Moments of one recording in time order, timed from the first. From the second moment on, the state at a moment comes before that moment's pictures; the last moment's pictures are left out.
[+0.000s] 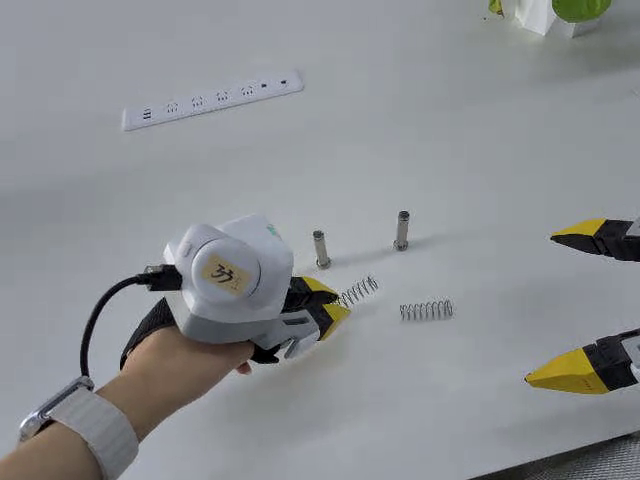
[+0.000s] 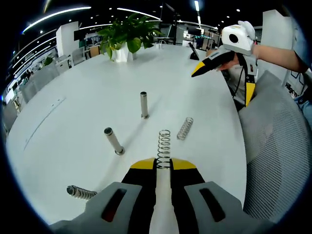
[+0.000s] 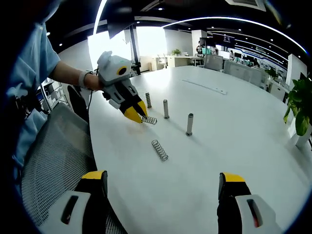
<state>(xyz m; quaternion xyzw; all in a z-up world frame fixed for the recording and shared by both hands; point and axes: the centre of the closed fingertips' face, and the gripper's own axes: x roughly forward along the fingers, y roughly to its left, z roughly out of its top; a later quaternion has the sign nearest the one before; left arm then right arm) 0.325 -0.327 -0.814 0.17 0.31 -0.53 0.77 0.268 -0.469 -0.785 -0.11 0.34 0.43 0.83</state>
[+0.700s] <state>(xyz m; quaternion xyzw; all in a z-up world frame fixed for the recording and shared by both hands) 0.296 -0.303 -0.789 0.14 0.28 -0.51 0.80 0.266 -0.419 -0.777 -0.16 0.33 0.51 0.78</state>
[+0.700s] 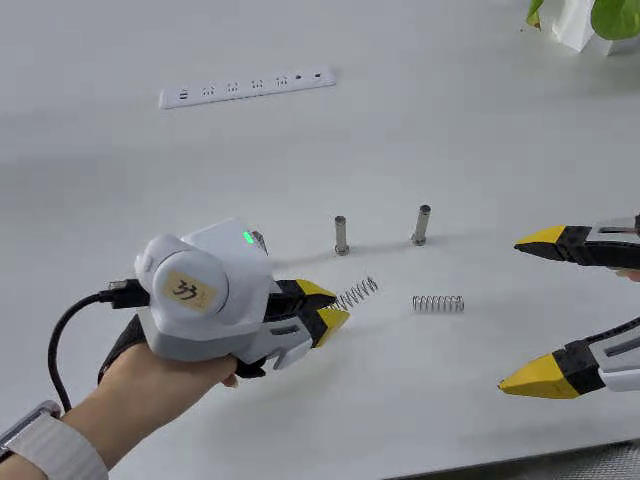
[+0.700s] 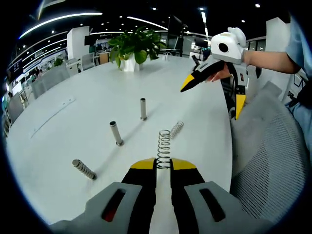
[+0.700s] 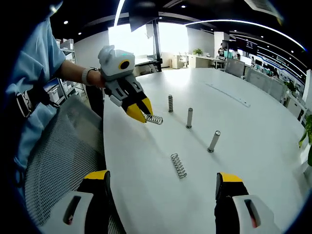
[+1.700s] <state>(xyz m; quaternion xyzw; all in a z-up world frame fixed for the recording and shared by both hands) 0.272 -0.306 -0.769 0.10 0.24 -0.53 0.80 0.286 -0.341 -0.756 -0.20 0.30 0.65 0.67</state>
